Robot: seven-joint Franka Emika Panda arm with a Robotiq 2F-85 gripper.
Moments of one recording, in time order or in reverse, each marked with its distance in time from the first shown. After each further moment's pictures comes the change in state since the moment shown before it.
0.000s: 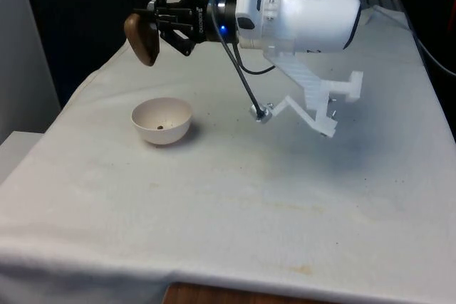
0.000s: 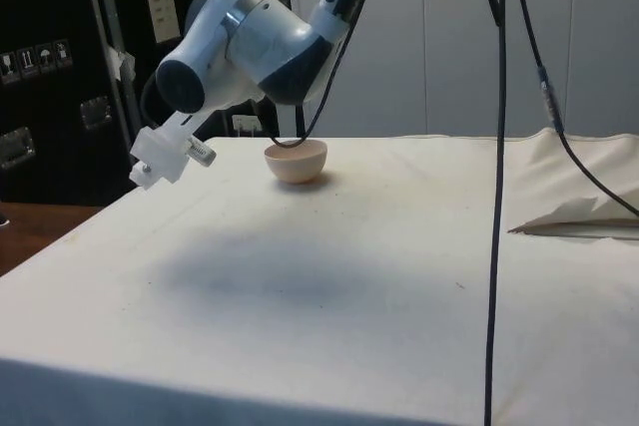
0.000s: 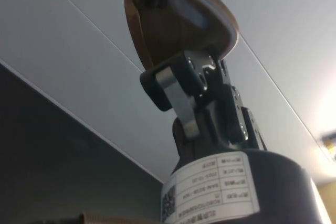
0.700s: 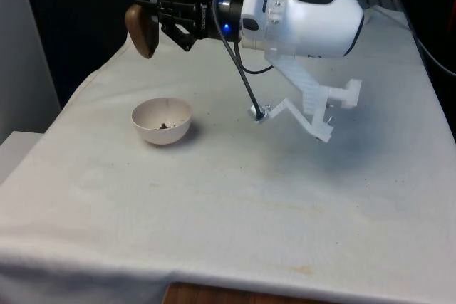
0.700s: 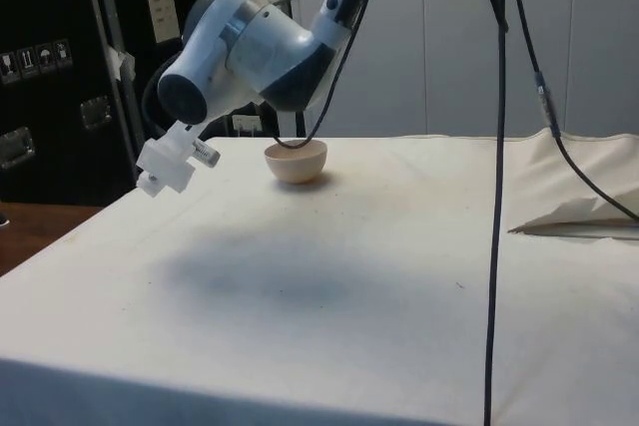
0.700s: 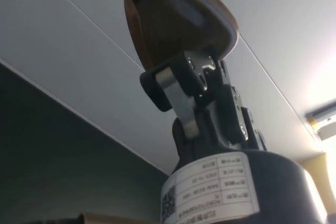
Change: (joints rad) arm 0.006 0.013 0.015 0.000 -0.048 -0.074 0.001
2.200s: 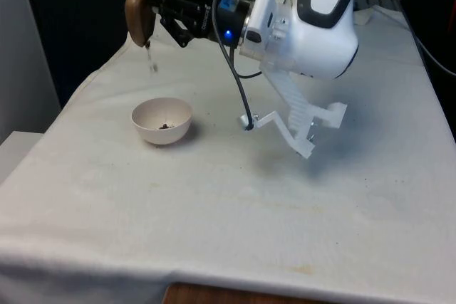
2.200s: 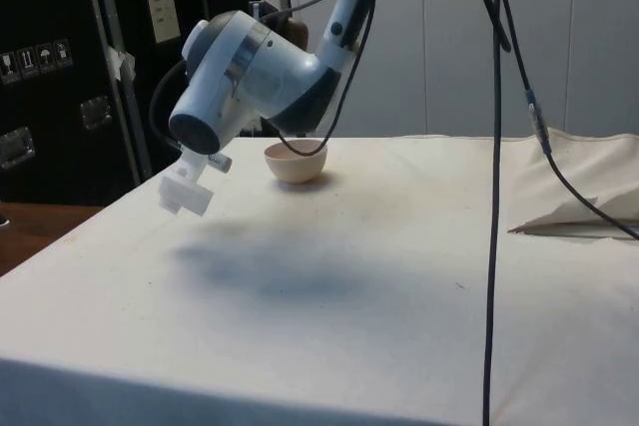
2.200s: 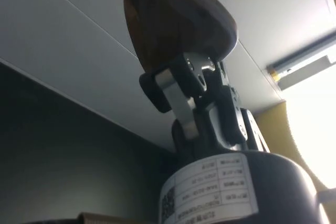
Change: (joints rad) arm 0.006 0.066 0.012 0.014 -0.124 -0.155 -0.003
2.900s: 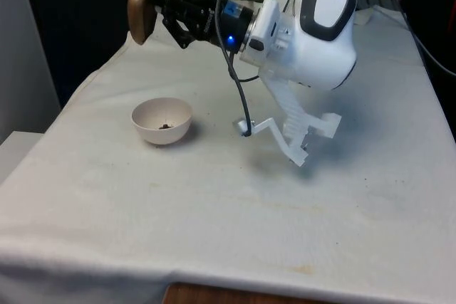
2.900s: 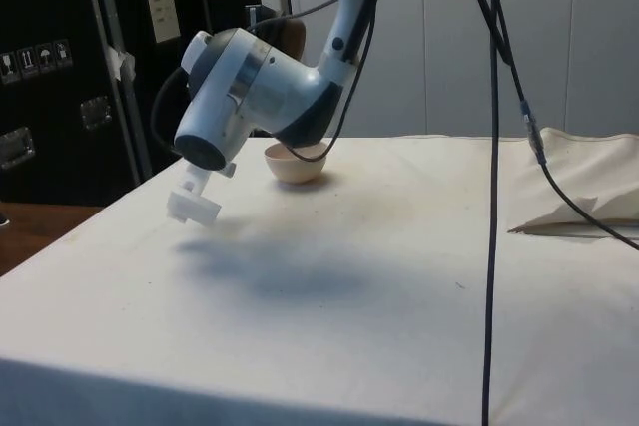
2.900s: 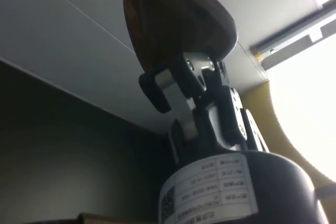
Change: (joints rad) arm 0.008 0.040 0.002 0.012 -0.052 -0.066 0.000
